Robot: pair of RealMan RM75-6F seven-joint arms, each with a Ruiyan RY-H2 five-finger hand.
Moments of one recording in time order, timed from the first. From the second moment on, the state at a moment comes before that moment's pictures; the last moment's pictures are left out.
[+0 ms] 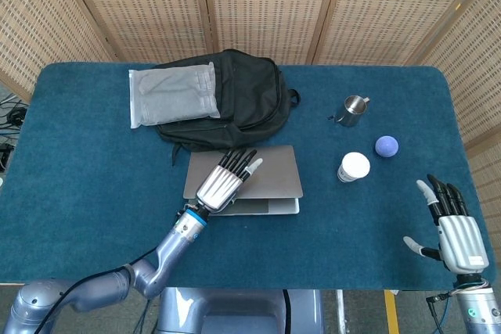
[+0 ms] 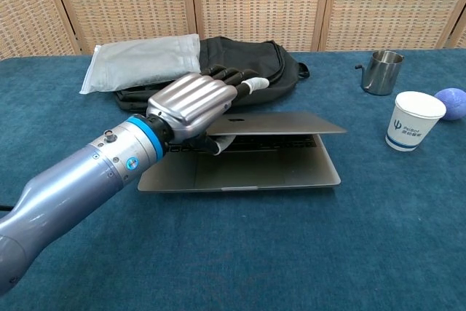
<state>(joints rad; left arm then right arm) -0.79 -1.98 -0.24 -1.09 1.46 1.03 0.48 0.09 -1.15 0.06 -1.62 -1.57 1.51 0.10</state>
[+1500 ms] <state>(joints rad) -0.83 -1.73 -0.28 -1.45 1.17 1.01 0.71 0.53 -1.43 0.06 -1.71 -1.41 0.86 -0.32</state>
